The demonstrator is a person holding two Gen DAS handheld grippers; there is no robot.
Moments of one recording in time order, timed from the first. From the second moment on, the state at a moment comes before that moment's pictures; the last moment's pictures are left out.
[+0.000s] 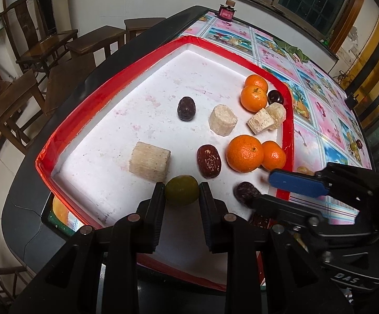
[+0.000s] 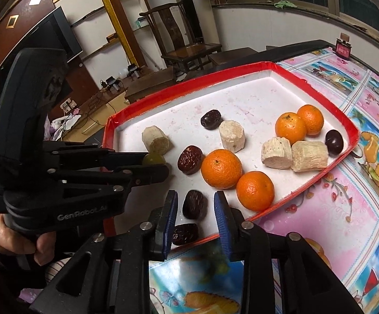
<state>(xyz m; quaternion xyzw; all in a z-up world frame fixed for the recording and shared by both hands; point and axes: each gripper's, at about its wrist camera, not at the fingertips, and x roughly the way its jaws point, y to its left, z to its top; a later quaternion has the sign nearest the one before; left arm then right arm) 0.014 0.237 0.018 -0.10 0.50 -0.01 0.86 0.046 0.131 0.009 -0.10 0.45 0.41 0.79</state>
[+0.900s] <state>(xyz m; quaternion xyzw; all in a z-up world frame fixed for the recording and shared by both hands) 0.025 0.114 0.062 -0.03 0.49 -0.10 0.87 0.018 -0.053 0.062 -0.06 0.43 0.30 0.85</state>
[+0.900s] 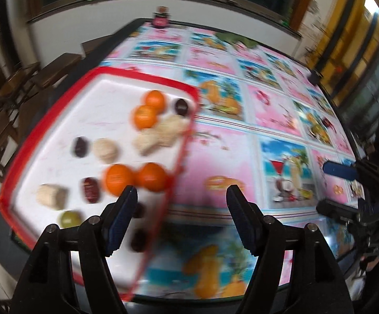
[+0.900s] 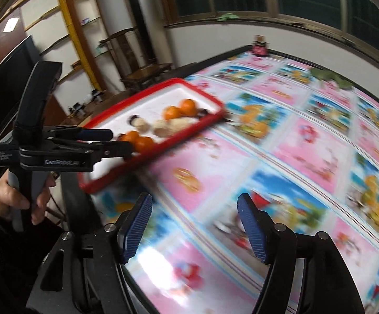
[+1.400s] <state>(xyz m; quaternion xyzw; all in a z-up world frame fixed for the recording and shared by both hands) 0.041 -0.005 0.058 0.04 0.50 -0.16 0.85 0.030 -0.186 0.070 -0.06 0.44 0.22 0.87</state>
